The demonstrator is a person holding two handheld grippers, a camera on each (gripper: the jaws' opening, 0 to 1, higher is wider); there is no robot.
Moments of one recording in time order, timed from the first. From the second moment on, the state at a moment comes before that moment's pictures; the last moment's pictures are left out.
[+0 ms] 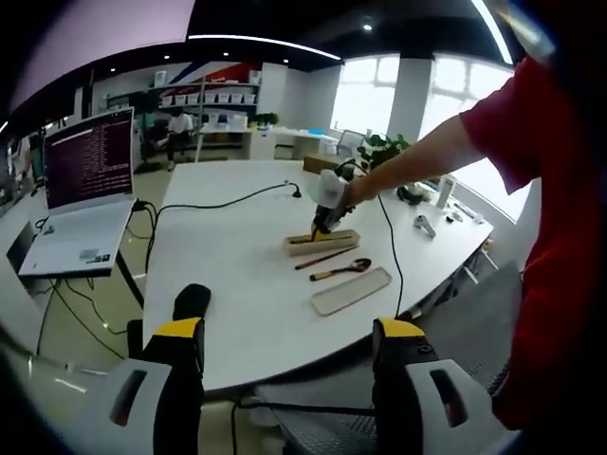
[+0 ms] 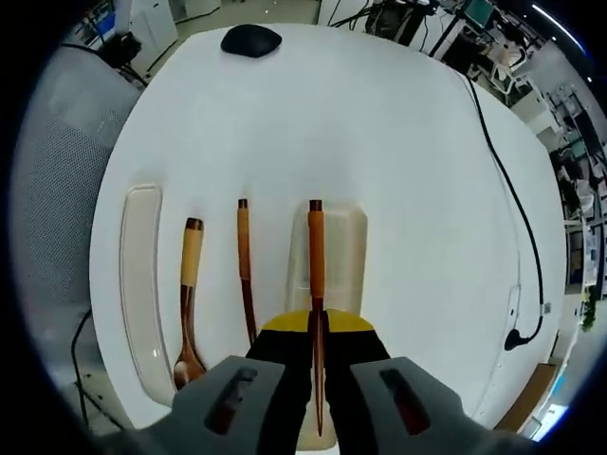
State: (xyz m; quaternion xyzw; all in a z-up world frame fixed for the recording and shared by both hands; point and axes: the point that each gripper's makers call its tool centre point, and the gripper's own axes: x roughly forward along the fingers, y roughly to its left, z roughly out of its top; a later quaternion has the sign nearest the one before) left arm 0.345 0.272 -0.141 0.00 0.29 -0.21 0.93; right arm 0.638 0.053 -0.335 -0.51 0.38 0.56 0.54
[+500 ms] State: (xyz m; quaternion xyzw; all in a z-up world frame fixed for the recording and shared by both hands) left arm 0.345 0.271 -0.144 0.00 0.30 -0.20 0.93; right arm 0.638 0.051 -0.344 -0.51 0.39 0.56 0.52
